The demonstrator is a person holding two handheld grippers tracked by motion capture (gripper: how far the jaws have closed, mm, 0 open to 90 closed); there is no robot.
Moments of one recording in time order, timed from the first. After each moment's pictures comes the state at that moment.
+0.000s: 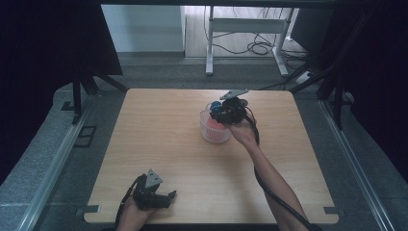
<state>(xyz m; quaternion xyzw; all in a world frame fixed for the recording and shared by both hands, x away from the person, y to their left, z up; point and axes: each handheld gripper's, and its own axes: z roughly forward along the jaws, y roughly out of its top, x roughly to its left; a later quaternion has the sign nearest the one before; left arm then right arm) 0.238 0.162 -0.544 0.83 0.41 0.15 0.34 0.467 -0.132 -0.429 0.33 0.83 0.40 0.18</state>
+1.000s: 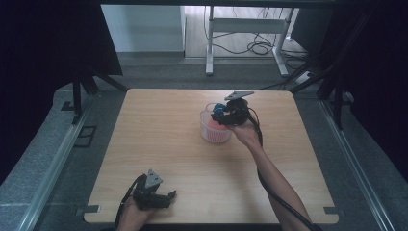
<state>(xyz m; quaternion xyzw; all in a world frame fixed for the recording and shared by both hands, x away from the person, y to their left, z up) 0.238 0.162 -0.544 0.83 0.41 0.15 0.34 0.466 -0.145 -0.432 0.34 0.82 0.43 0.16</state>
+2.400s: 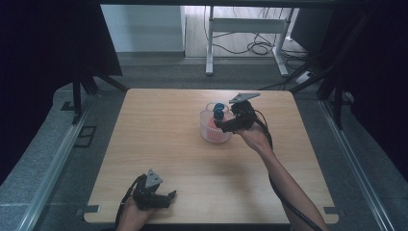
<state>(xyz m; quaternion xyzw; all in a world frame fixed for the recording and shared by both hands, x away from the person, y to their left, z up) 0.238 0.162 -0.544 0.83 0.41 0.15 0.34 0.436 -0.156 -0.409 0.33 0.83 0.41 0.17</state>
